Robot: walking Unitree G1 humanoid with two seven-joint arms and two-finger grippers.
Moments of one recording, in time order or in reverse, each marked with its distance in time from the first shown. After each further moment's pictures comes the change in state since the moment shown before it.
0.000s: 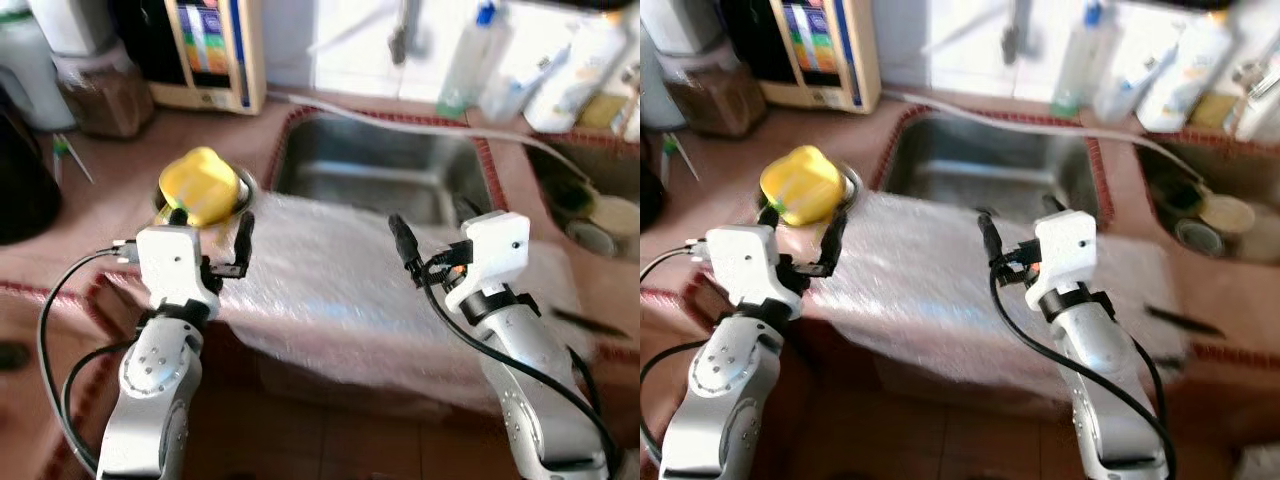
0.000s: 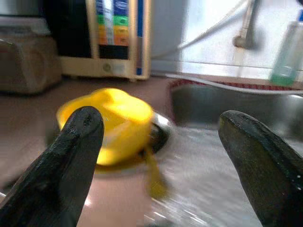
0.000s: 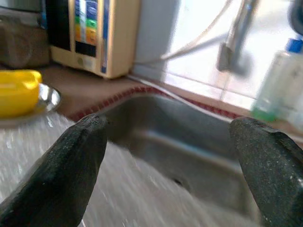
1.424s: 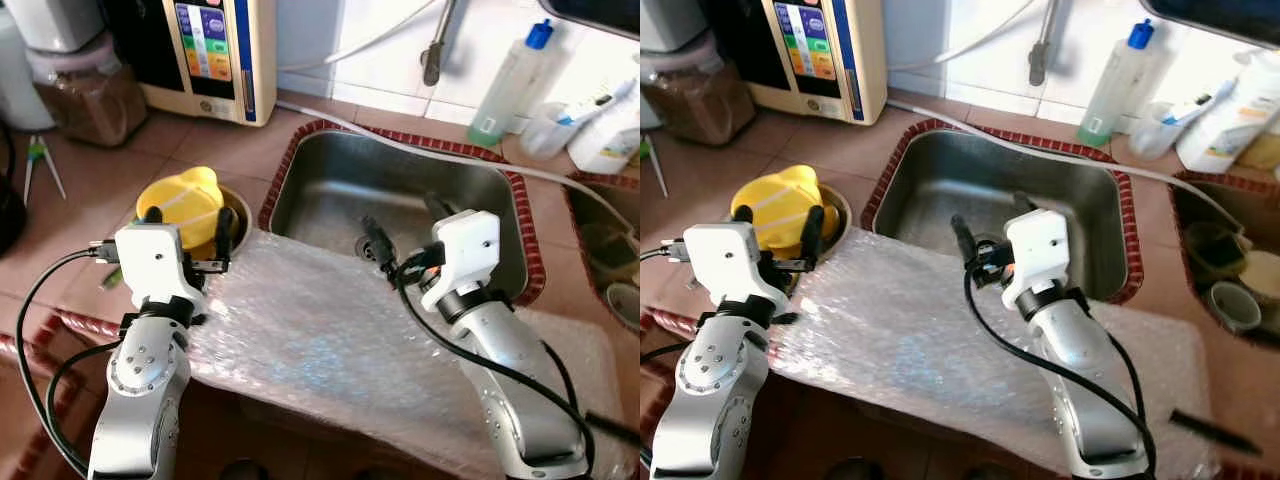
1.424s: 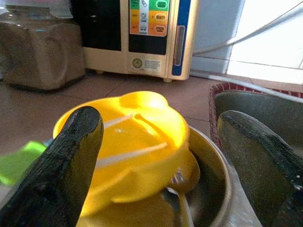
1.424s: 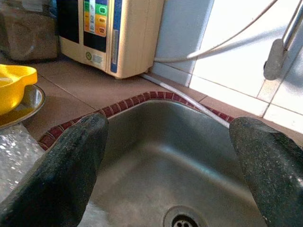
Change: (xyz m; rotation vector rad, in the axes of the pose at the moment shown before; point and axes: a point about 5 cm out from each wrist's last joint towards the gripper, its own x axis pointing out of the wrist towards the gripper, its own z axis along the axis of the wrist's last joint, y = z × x) left arm 0.000 0.009 0.001 0.020 -0.006 0.081; right arm 0.006 0.015 0.000 0.003 -0.009 0.060
